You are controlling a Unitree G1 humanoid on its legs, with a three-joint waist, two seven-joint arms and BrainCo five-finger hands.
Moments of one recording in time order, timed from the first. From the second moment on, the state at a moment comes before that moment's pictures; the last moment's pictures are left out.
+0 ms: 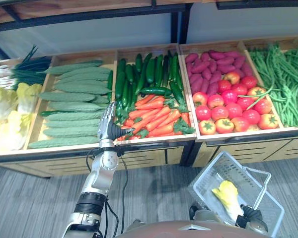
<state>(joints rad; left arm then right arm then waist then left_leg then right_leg) -0.18 0.29 -0.04 0.34 0.60 -0.10 0.35 0.13 -0.09 -0.41 0.95 0.02 -0.03 -0.19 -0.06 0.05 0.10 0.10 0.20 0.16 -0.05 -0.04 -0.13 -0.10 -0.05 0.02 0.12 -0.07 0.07</state>
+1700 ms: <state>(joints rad) -0.72 0.48 -0.27 0.61 0.82 -0.04 0.25 0.09 -0.12 -0.31 0.92 0.17 -0.06 -0.16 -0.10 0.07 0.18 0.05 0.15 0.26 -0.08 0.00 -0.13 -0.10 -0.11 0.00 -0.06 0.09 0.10</state>
